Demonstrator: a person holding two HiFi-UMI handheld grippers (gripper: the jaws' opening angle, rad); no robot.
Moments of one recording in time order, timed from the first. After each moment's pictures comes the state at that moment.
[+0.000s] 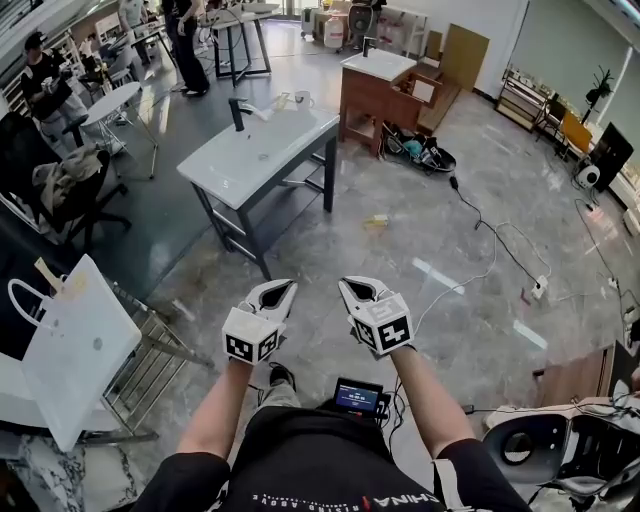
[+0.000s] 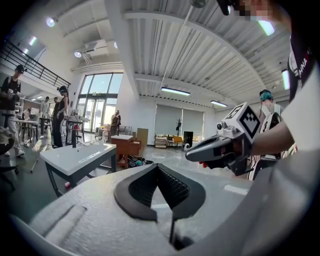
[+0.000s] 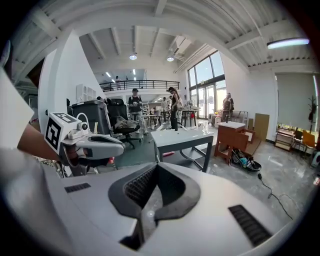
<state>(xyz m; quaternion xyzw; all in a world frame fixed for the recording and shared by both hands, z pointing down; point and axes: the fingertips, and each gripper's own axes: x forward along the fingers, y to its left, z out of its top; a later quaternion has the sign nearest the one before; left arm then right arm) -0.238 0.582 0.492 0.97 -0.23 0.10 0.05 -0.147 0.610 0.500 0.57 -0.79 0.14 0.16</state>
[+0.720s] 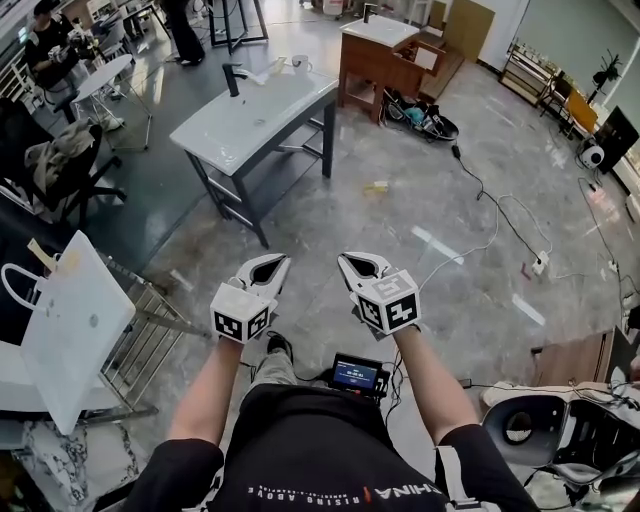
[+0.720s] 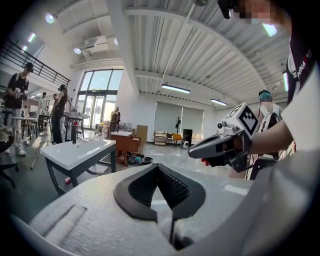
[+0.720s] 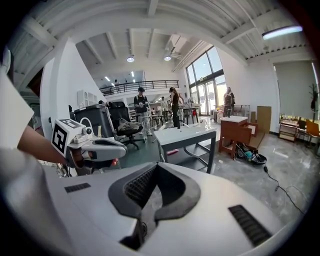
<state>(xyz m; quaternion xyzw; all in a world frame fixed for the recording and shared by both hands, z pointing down) -0.247 0.589 0.504 0.97 -0.22 0.12 0.06 -0.151 0.624 0.507 0.55 -0.80 0.17 0.14</state>
